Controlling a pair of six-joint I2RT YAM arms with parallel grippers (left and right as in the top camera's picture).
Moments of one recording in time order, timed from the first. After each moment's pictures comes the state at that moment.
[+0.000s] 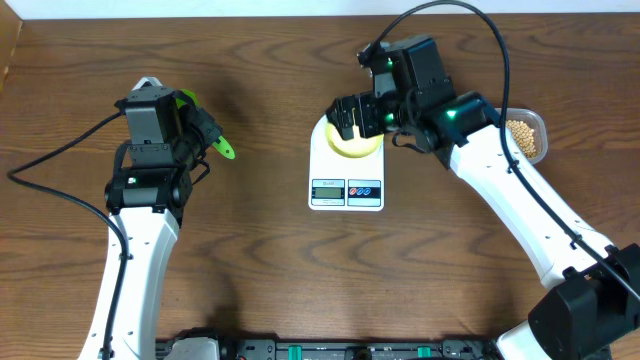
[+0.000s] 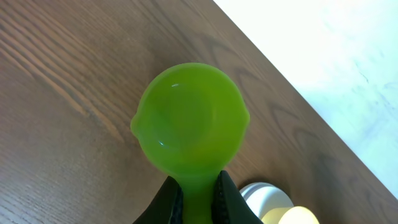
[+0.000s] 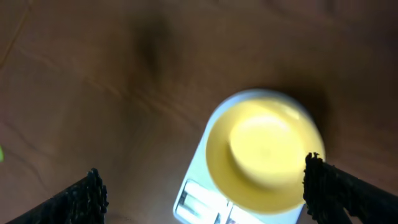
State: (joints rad) left arm 0.03 1.27 1.05 -0.46 0.02 -0.72; right arm 0.48 1.71 1.51 -0.59 -0.26 0.25
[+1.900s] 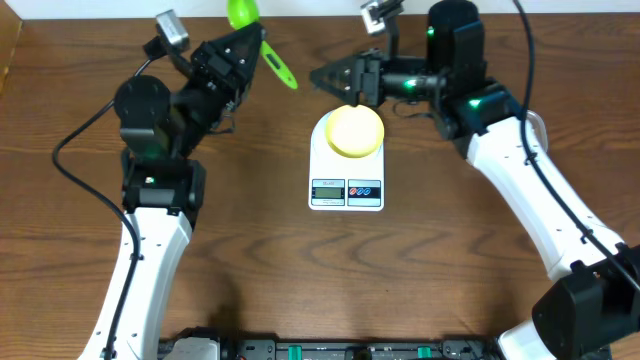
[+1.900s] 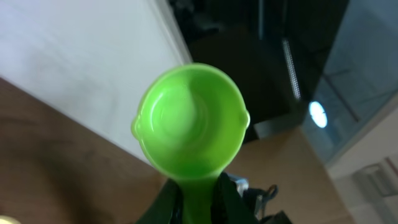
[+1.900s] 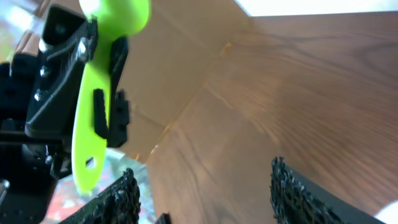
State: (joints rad) left arm -0.08 1.27 1.04 0.34 0.53 -1.30; right arm 0.41 1.71 1.51 -0.11 -0.92 0.56
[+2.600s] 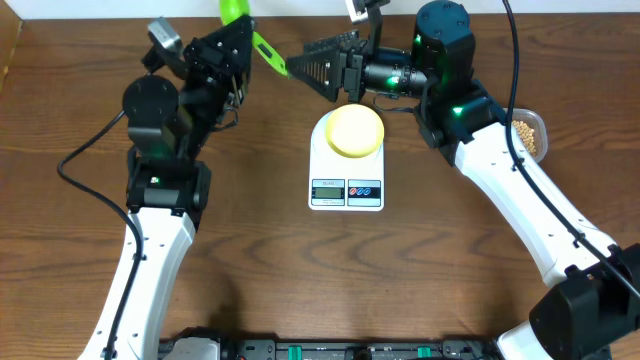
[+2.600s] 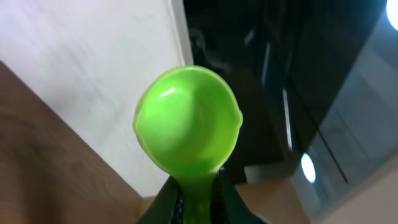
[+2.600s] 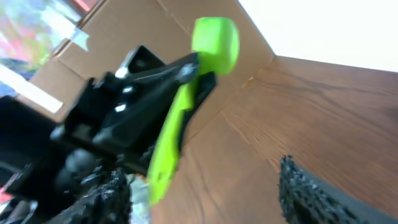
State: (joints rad) left arm -0.09 1.27 1.04 0.30 0.33 -1.46; right arm 0.46 1.71 1.51 0.12 -0.88 0.63
